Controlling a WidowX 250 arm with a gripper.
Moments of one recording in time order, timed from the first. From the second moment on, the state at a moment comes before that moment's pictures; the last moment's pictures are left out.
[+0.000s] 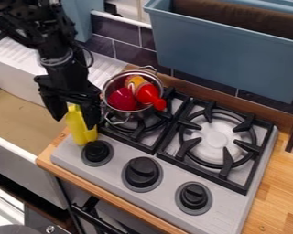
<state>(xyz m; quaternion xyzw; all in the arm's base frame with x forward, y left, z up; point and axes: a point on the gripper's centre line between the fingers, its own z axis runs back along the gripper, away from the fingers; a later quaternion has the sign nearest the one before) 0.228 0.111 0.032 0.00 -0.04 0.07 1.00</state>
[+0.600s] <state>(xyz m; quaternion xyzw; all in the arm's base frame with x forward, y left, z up) 0.244 0.115 0.043 0.01 -0.05 0.10 0.99</state>
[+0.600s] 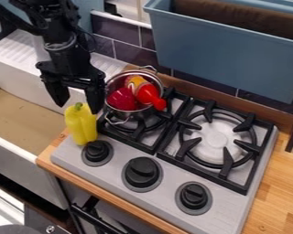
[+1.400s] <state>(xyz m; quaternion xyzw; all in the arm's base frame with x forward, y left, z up) 0.247 0.116 0.038 0.04 -0.06 0.10 0.99</state>
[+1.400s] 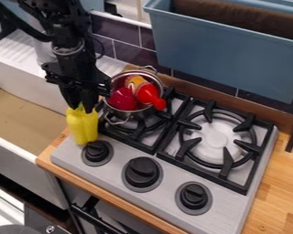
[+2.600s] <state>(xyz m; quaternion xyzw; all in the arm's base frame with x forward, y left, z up) 0.227 0.107 0.086 0.06 0.02 0.12 0.99</state>
